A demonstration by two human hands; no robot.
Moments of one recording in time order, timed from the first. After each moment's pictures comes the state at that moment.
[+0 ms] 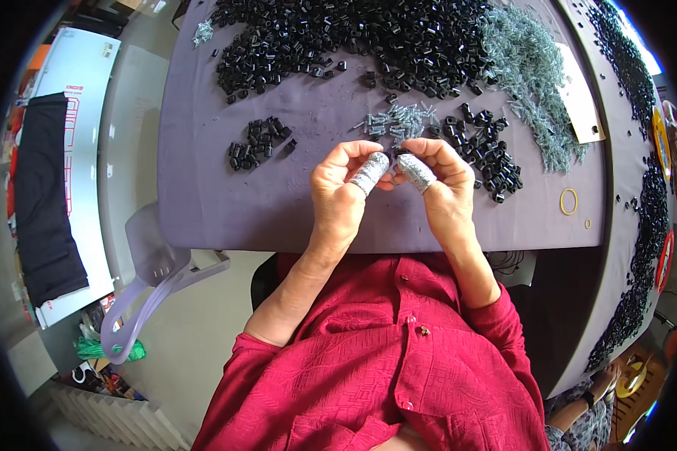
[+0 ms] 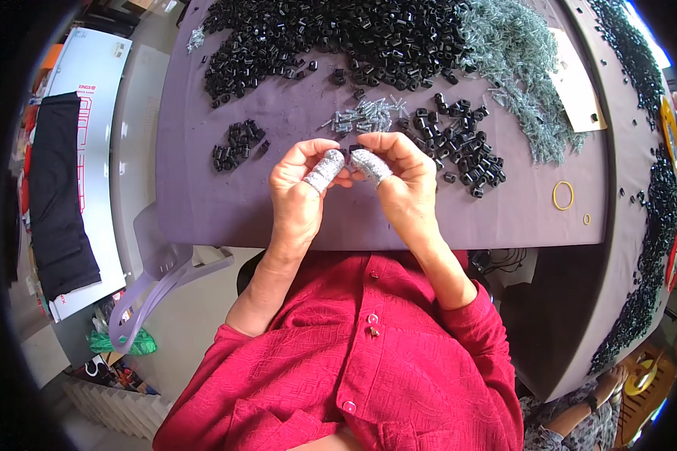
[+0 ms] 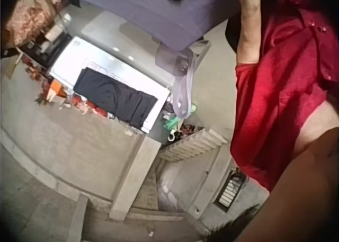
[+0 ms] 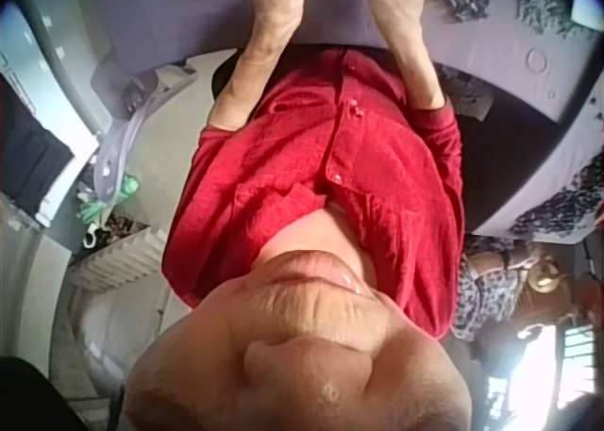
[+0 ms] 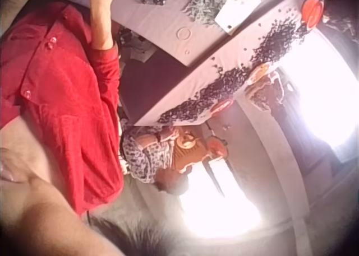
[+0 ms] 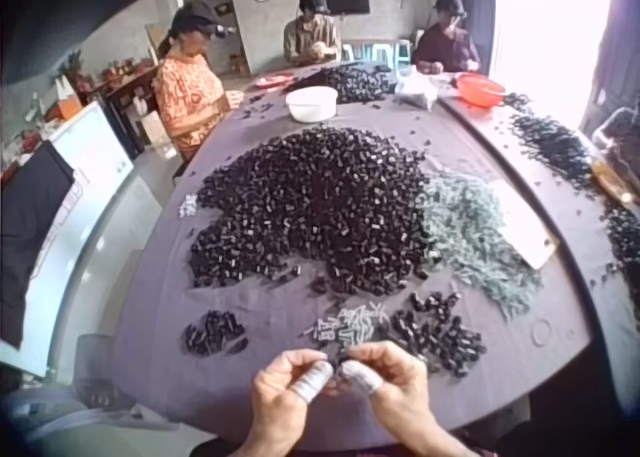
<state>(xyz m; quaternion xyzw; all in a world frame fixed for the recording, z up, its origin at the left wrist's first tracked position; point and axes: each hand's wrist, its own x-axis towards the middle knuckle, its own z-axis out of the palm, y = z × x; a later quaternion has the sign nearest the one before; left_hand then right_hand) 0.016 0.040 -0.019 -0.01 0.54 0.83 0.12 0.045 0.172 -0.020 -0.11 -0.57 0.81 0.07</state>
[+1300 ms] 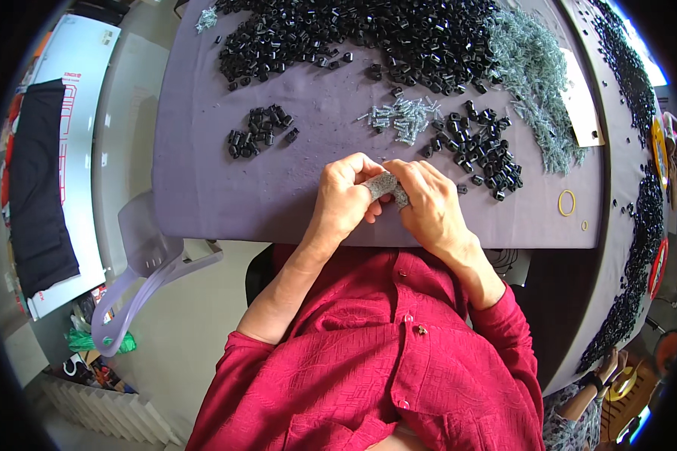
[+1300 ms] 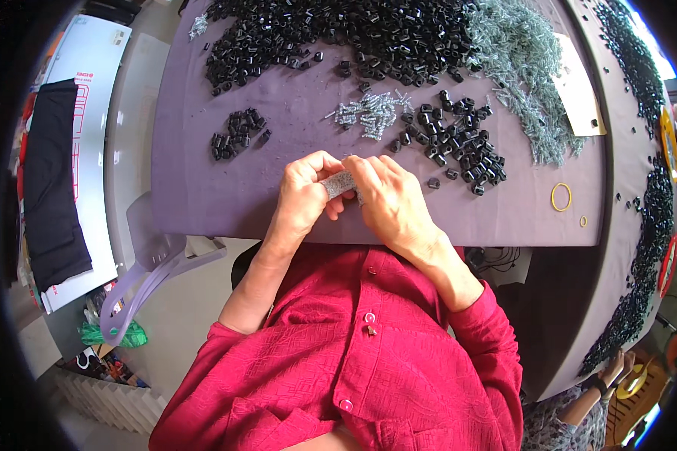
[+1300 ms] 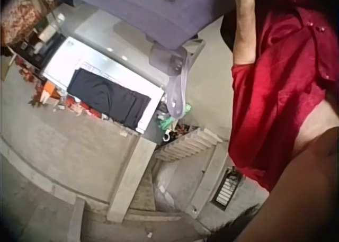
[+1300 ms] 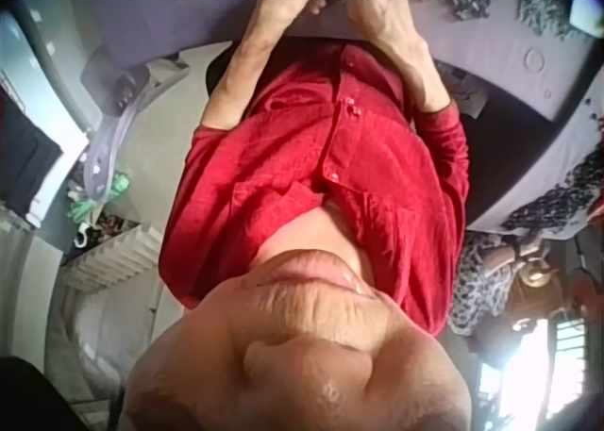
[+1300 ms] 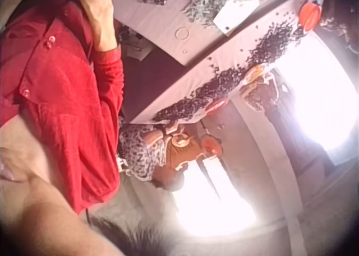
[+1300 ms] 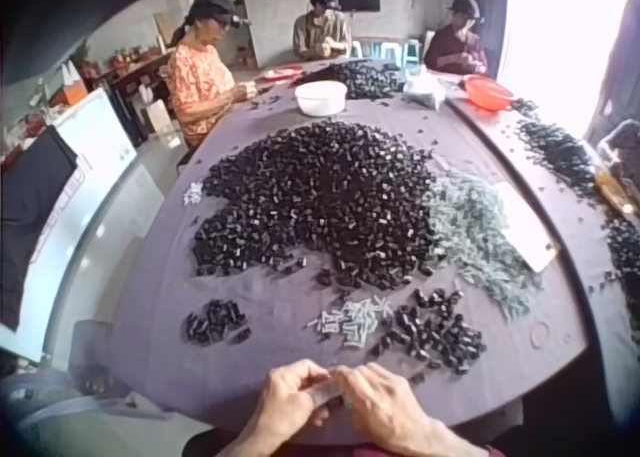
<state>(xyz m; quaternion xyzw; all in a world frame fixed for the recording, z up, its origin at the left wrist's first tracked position) 0.019 0.023 -0.015 -0.03 0.70 0.66 0.28 0.056 0.173 -0.016 0.17 -0.90 0.37 0.13</state>
